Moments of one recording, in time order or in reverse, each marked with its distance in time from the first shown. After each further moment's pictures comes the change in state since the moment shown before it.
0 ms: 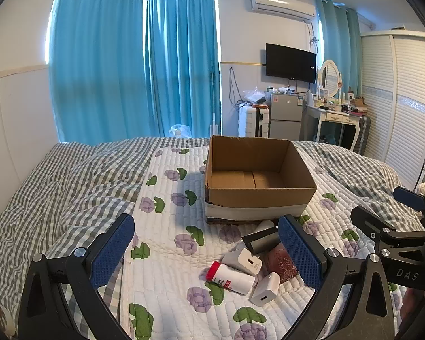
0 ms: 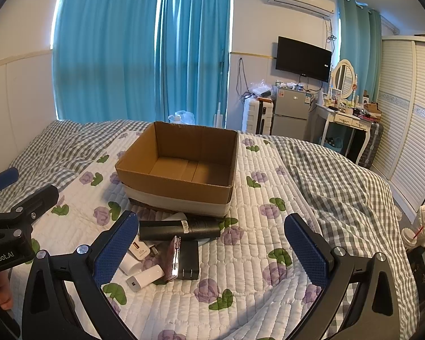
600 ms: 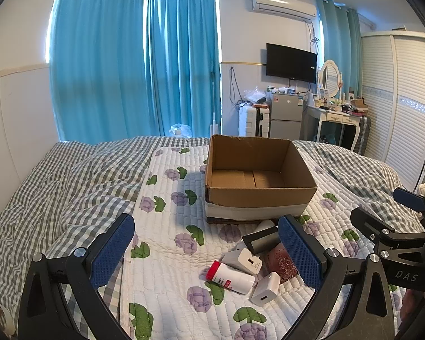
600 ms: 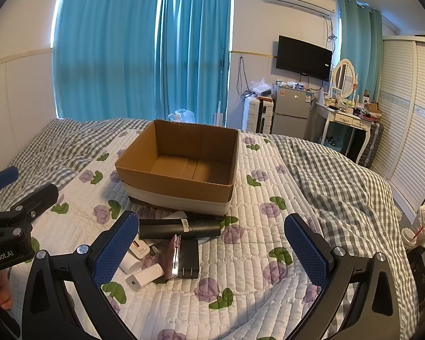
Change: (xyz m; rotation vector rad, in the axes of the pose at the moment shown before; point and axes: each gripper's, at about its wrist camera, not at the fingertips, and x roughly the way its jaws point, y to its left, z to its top) left arm 0.000 0.002 0.001 -0.004 0.002 0.000; right arm 0.000 0.000 0.001 -0.001 0.005 0.002
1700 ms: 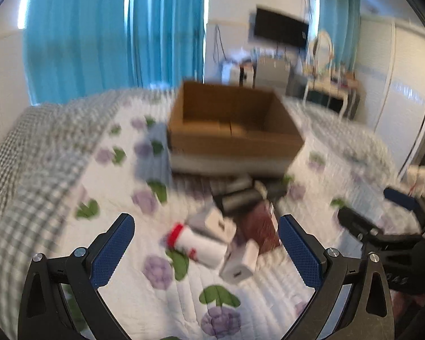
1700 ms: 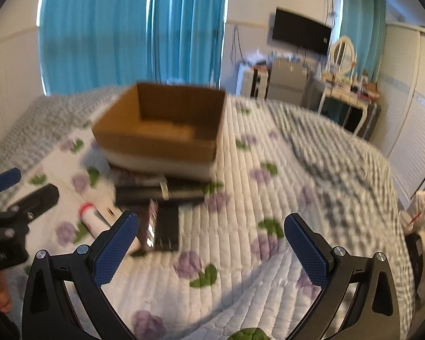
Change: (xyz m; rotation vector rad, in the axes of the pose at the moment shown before) left arm 0.066 -0.033 -0.036 0.004 0.256 -0.102; right arm 0.042 -0.021 -0.027 -0.009 0.198 -0.036
